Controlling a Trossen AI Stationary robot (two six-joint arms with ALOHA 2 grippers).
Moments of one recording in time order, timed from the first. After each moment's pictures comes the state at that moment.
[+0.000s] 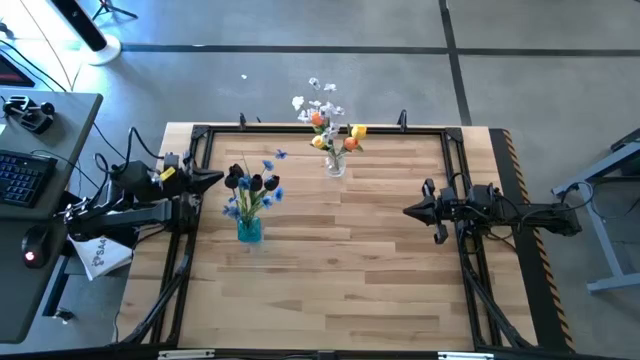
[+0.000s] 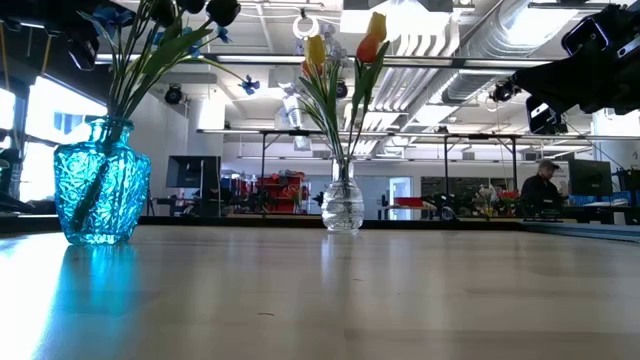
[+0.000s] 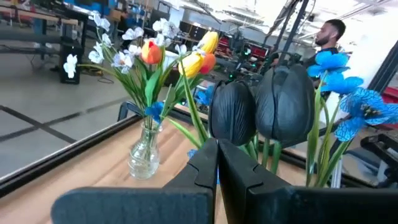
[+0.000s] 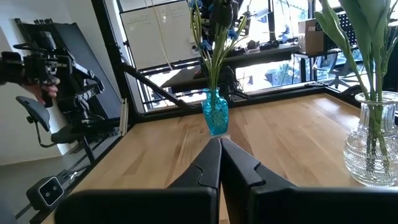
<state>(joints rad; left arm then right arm) 0.18 0.05 0.49 -0.44 -0.11 -0.28 -0.03 0.00 0.01 0.03 -0.11 0.18</state>
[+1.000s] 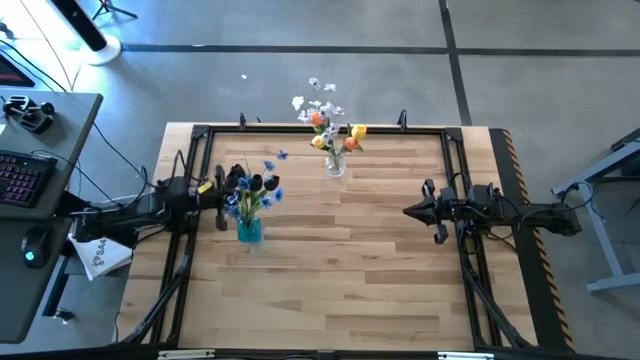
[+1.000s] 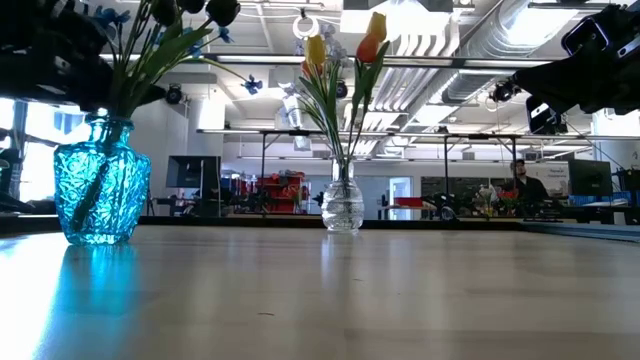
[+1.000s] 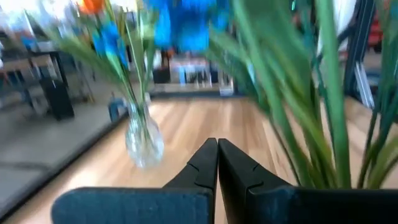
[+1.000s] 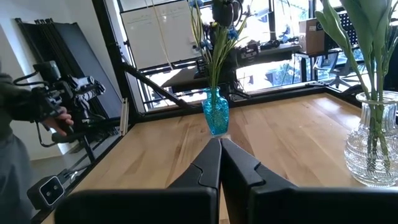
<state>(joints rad) 0.18 0.00 0.05 -0.09 0.01 0.08 -0.03 0.01 0.01 0.03 -0.11 0.18</state>
